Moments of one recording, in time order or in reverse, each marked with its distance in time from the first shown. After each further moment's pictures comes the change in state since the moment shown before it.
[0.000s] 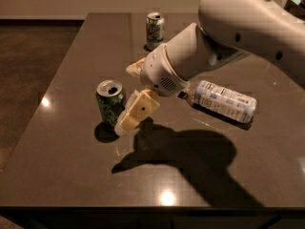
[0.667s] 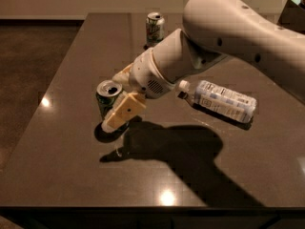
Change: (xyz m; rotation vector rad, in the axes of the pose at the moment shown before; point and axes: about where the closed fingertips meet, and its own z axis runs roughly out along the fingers) arm -0.010 -0.001 0.026 -0.032 -0.022 -0.003
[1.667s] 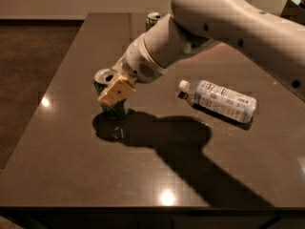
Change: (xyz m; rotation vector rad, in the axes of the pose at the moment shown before) arm -0.015 -0.036 0.003 0.039 0.025 0.031
